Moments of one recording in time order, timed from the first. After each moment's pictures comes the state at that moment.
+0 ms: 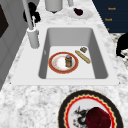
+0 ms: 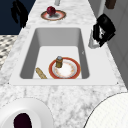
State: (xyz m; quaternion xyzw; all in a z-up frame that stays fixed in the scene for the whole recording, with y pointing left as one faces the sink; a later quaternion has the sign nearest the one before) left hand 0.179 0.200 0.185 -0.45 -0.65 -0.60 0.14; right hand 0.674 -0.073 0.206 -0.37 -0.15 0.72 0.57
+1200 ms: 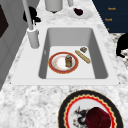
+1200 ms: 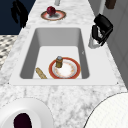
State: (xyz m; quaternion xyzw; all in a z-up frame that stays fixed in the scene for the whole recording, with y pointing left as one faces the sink) left hand 0.179 0.200 0.185 -0.45 -0.65 -0.60 0.14; right hand 0.669 -0.028 0.184 -0.56 -0.01 0.63 0.54
